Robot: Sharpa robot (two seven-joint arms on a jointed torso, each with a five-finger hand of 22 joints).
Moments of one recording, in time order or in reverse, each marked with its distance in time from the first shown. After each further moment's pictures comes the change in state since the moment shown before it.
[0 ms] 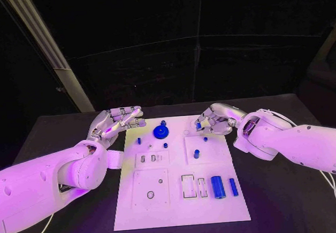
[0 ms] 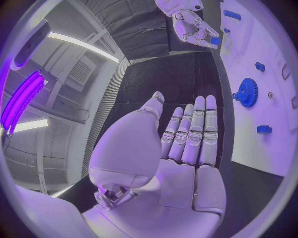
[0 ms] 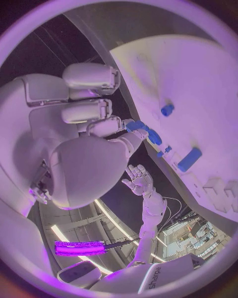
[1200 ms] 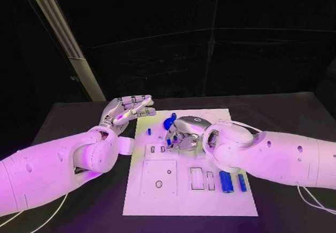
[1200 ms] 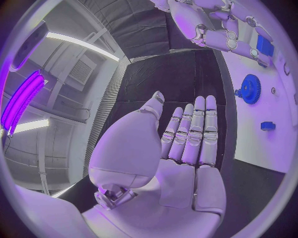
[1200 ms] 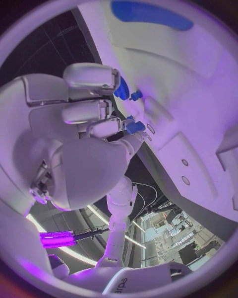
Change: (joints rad) left arm 0.005 0.017 0.000 -0.024 0.011 -0.003 0.000; left_hand 0.000 0.000 0.003 -0.003 0.000 0.000 0.000 0.000 0.000 0.004 -0.004 0.000 0.000 0.000 0.000 0.000 0.001 0.000 0.000 0.000 -0.004 -0.003; right arm -0.023 0.278 -0.038 0.018 -0.274 0.078 -0.200; right_hand -0.030 -0.023 0.013 0.017 0.035 0.003 -0.003 0.002 0.006 0.005 -0.020 -0.023 -0.012 -0.004 -0.003 0.000 0.000 0.000 -0.004 -0.003 0.000 -0.011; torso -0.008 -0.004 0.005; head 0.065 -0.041
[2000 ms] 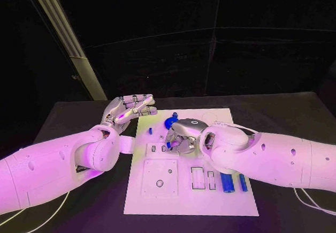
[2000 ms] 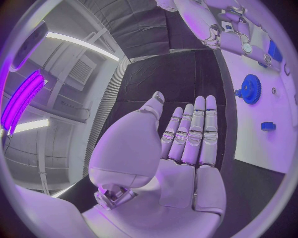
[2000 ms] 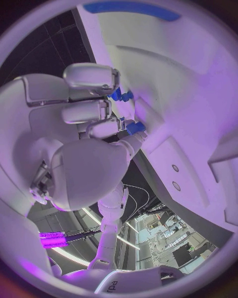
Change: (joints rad) left arm 0.000 0.002 0.000 -0.002 0.002 0.000 0.000; left_hand 0.000 0.000 0.000 0.000 0.000 0.000 0.000 0.000 0.000 0.000 0.000 0.000 0.000 0.000 0.000 0.000 0.001 0.000 0.000 0.000 0.000 -0.001; right arm -0.013 0.040 0.000 -0.037 -0.058 0.038 -0.025; right_hand -0.013 -0.013 0.003 -0.003 0.004 0.008 0.000 -0.003 0.003 0.000 0.000 -0.001 -0.001 0.000 0.000 0.000 0.000 0.000 0.000 0.000 0.000 -0.002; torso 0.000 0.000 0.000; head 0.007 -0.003
